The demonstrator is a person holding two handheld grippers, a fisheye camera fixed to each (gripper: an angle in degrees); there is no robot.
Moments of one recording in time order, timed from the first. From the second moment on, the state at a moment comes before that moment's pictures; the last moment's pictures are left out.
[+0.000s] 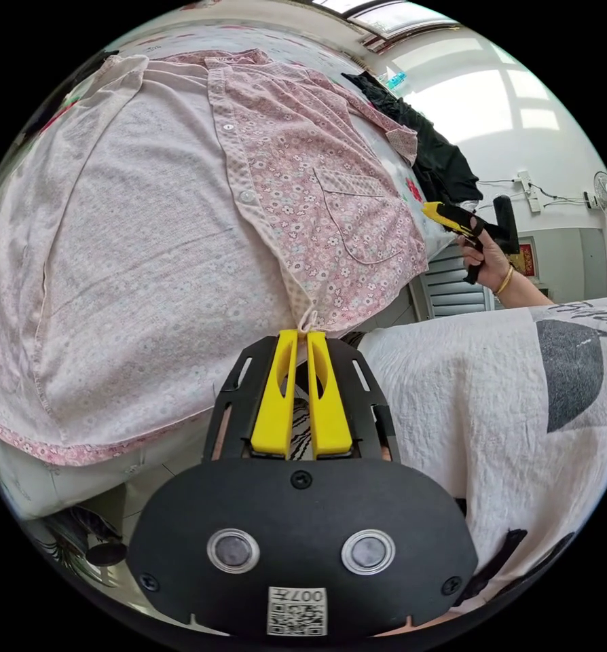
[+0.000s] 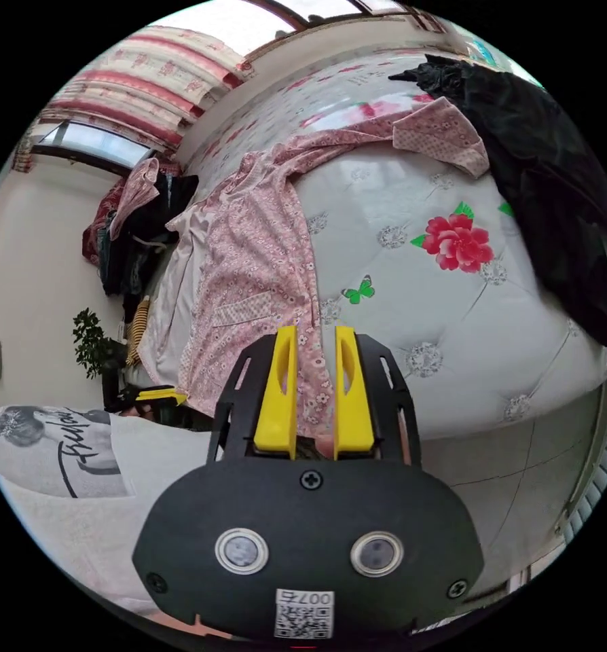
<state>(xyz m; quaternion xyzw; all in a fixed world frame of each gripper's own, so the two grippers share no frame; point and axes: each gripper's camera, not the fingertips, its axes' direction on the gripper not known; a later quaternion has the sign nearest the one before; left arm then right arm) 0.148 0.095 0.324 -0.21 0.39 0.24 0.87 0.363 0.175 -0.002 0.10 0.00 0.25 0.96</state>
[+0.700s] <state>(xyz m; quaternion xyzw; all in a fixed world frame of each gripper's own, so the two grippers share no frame) 0.092 0.088 0.215 -0.08 0.35 0.16 0.92 0.328 0.189 0.027 -0.07 0.09 0.24 0.96</state>
